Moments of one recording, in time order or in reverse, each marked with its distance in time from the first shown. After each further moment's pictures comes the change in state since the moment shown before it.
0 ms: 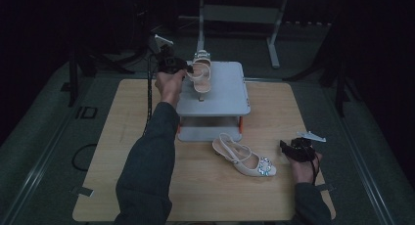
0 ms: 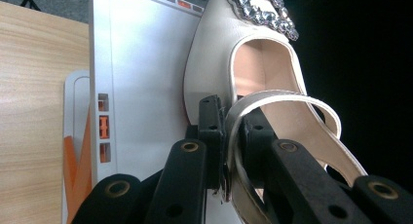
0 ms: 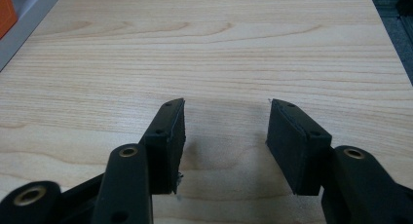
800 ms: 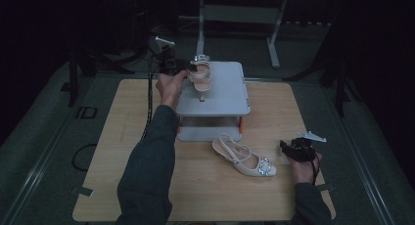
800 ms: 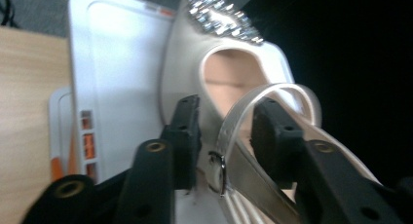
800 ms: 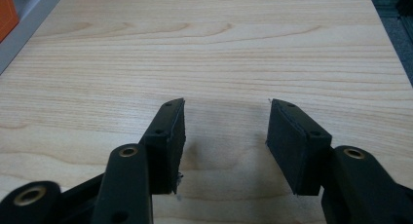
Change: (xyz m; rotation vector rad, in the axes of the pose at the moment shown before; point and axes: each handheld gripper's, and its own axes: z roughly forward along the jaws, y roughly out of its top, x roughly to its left) left arm 0.001 -0.004 0.003 -0.051 -0.063 0.087; right arm -0.001 0.000 -0.001 -0.002 0.000 0.003
